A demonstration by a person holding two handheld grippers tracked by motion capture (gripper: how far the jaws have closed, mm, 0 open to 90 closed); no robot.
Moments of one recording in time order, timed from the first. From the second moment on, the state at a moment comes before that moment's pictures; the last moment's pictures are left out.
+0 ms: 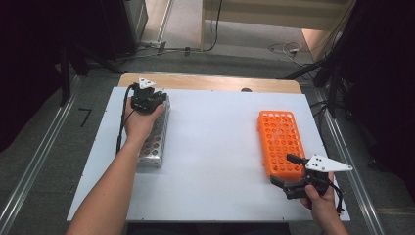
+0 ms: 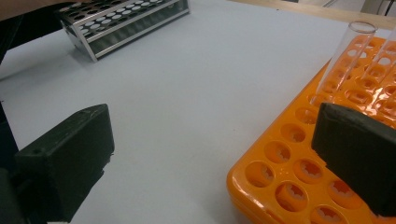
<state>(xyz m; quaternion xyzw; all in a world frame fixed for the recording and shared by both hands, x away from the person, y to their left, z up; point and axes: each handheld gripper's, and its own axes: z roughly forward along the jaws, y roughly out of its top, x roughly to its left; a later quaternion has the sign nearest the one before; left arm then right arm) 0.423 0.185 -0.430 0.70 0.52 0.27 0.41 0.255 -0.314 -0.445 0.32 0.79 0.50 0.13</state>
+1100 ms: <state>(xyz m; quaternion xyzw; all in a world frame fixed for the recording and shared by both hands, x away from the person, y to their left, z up) 0.367 0.179 -0.410 0.68 0.51 0.24 0.47 0.260 -0.314 -0.442 0.33 0.79 0.50 0.13</state>
